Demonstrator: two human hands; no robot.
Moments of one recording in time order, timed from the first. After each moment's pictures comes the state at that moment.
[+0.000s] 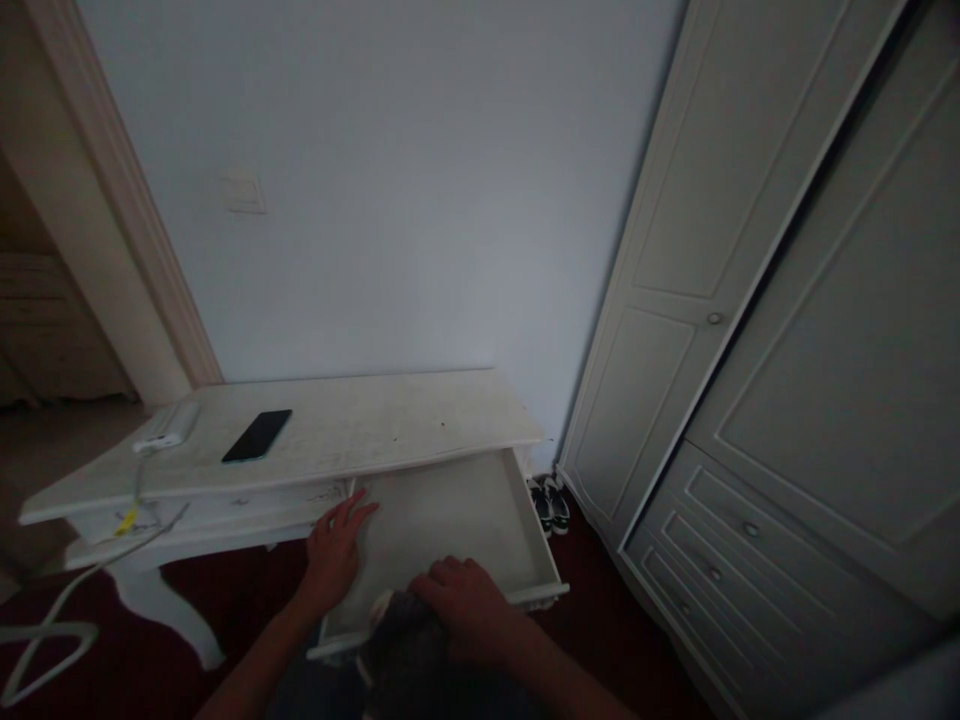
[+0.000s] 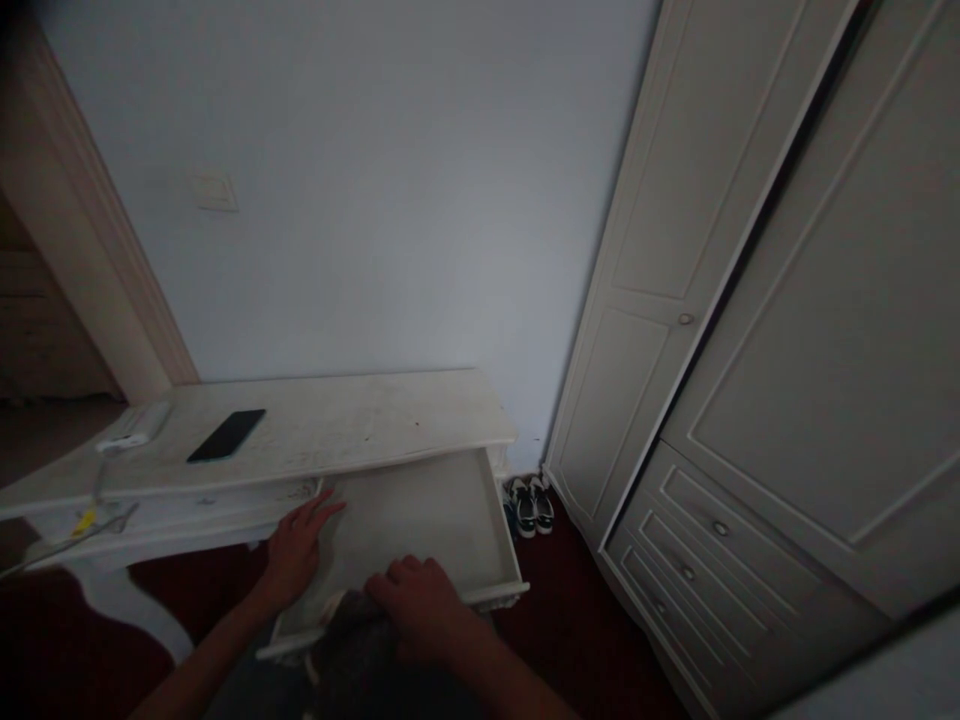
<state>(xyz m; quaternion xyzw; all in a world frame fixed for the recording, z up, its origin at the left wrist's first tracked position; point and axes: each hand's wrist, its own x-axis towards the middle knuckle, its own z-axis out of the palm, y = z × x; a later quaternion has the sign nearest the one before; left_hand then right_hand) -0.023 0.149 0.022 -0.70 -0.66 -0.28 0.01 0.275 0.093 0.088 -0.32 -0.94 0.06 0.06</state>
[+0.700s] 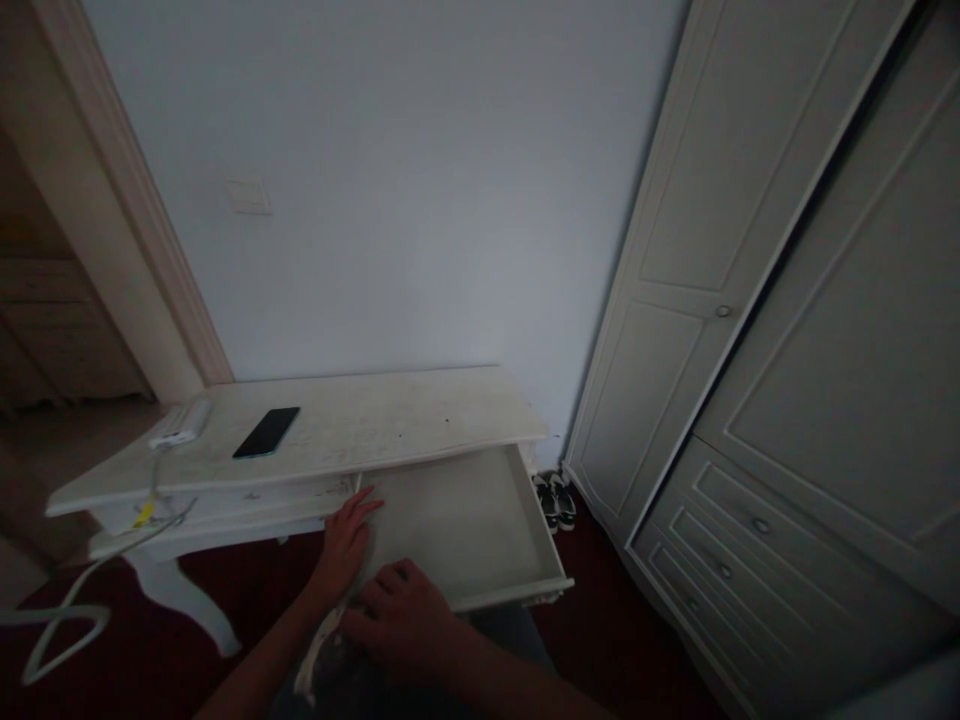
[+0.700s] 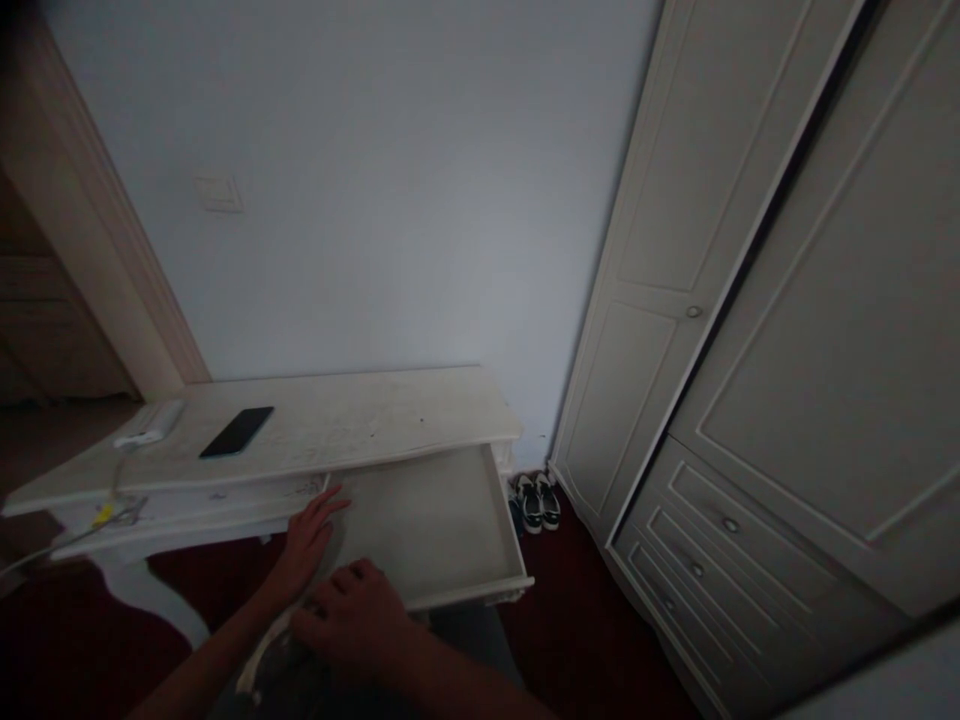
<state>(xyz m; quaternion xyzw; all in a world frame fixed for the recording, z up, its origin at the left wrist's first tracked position) -0.032 0.152 0.016 -0.70 -0.58 -0.41 -0.08 0.190 0.081 0.080 -0.17 -0.97 -0.10 0.16</state>
